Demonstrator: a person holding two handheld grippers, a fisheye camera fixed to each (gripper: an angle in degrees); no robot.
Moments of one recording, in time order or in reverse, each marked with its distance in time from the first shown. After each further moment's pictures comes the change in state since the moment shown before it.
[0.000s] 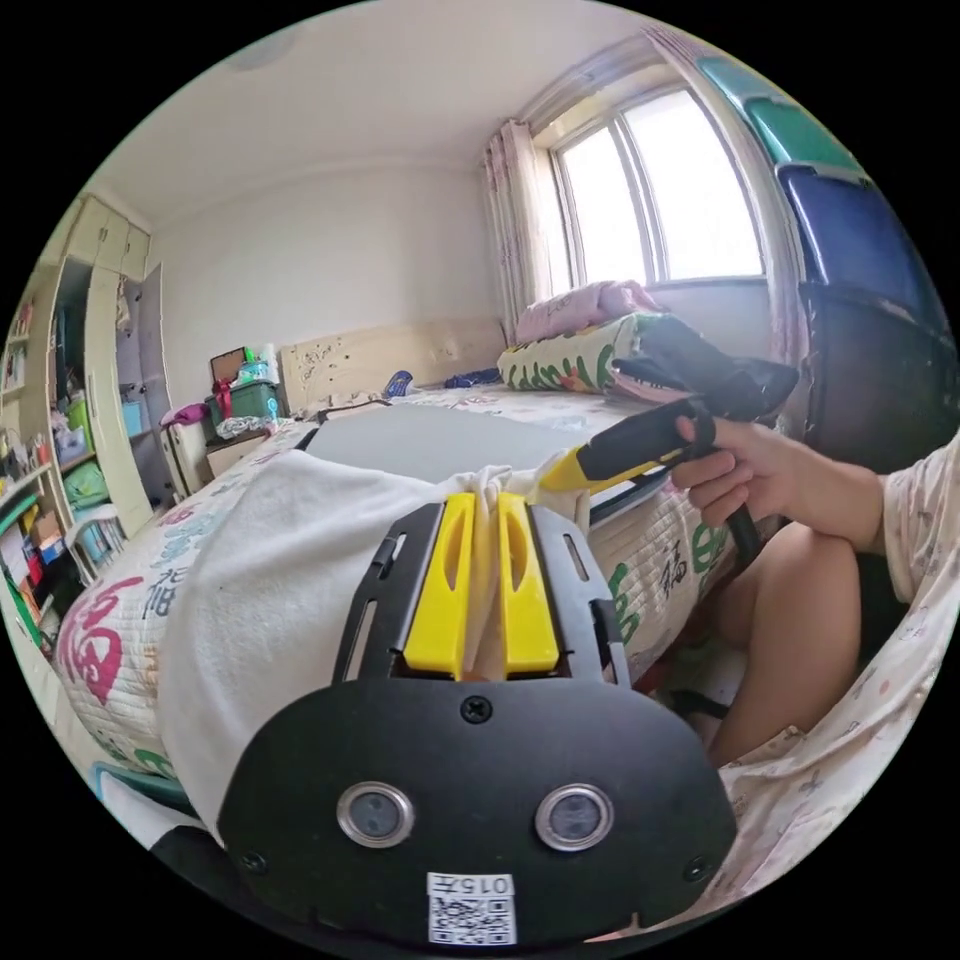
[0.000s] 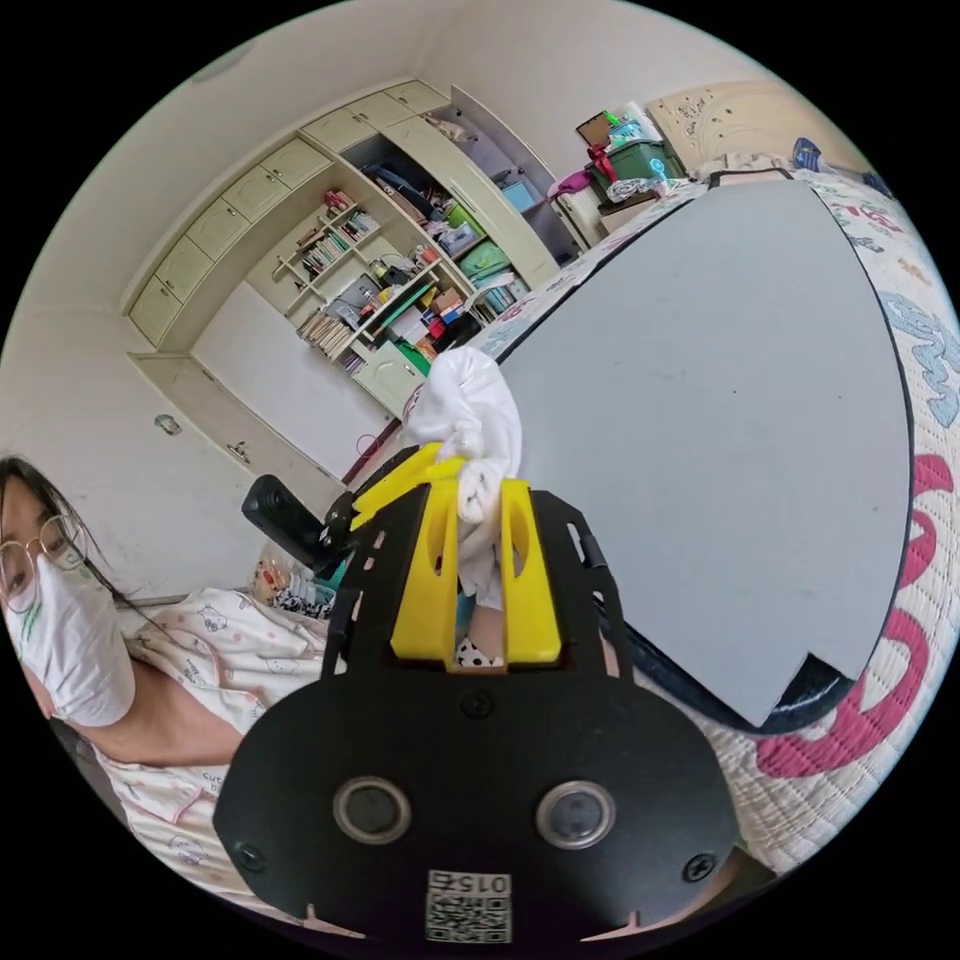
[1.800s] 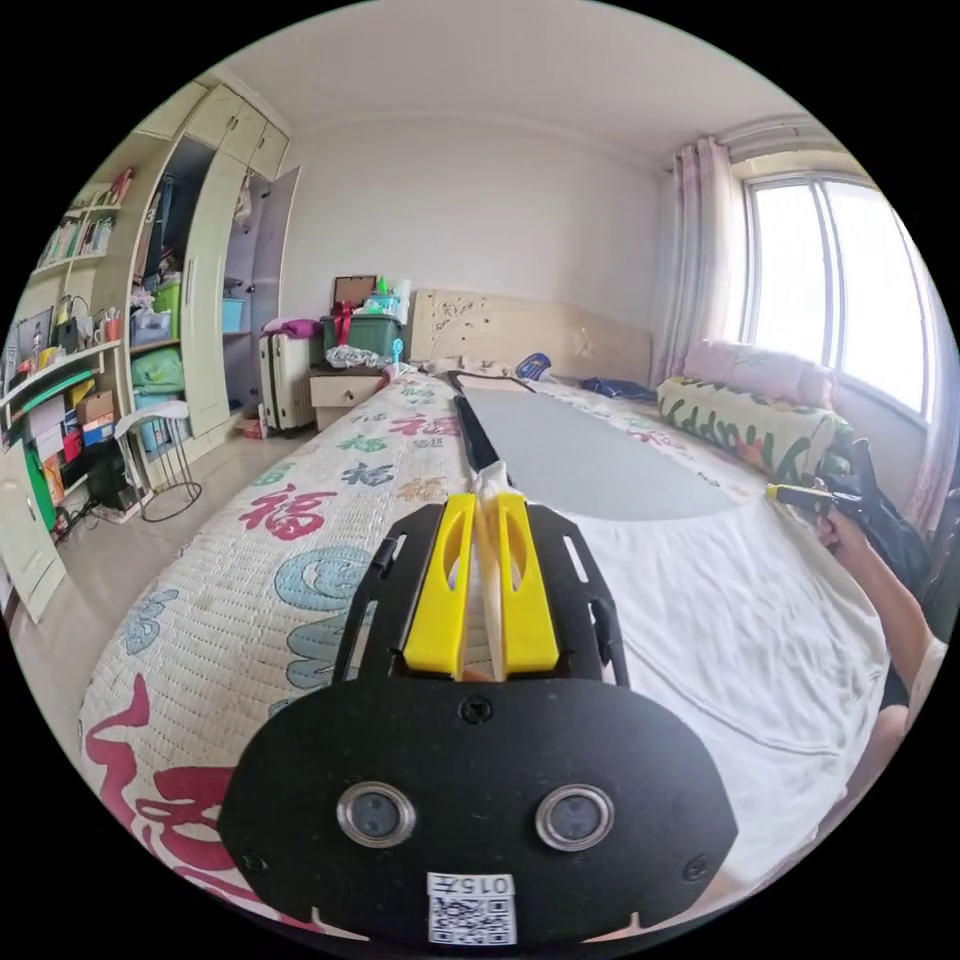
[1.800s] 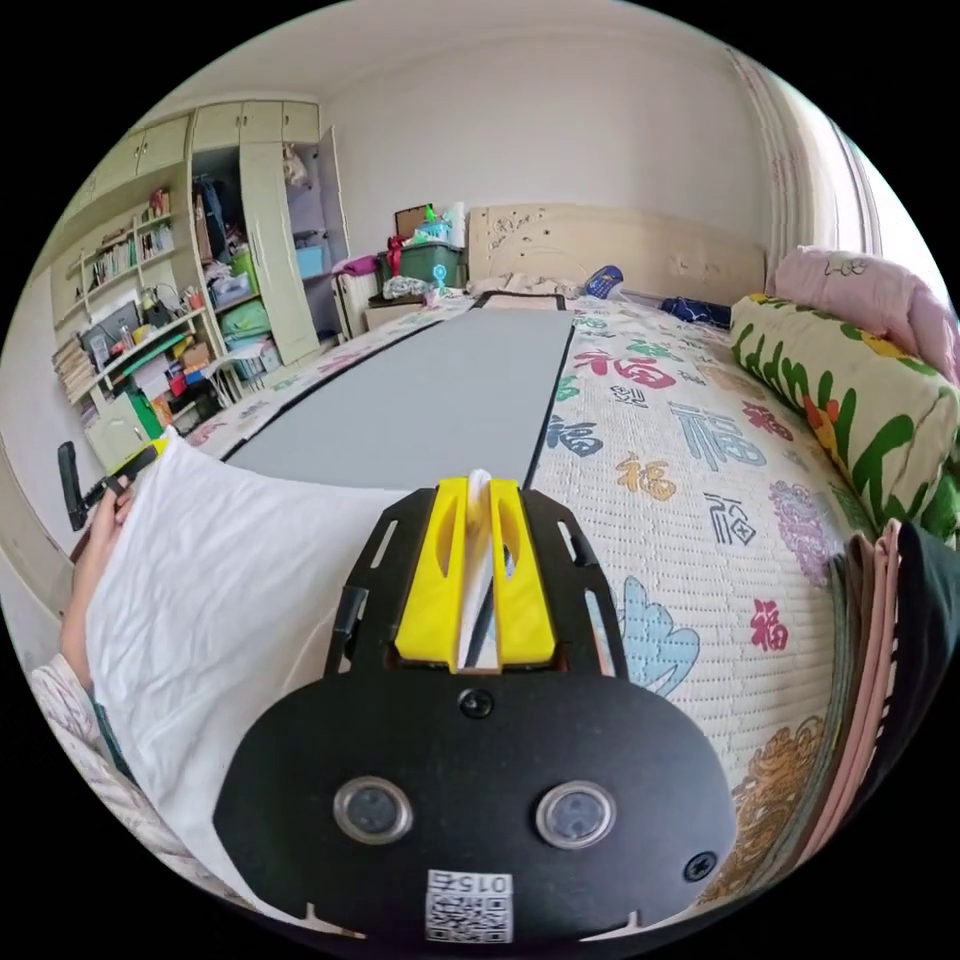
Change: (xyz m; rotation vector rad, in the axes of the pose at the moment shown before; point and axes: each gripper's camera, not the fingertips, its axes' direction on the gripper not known) left arm -0.181 -0.431 0.227 -0.120 -0.246 -0.333; right arm 0.068 -0.308 -0.051 0.202 0.861 -0.015
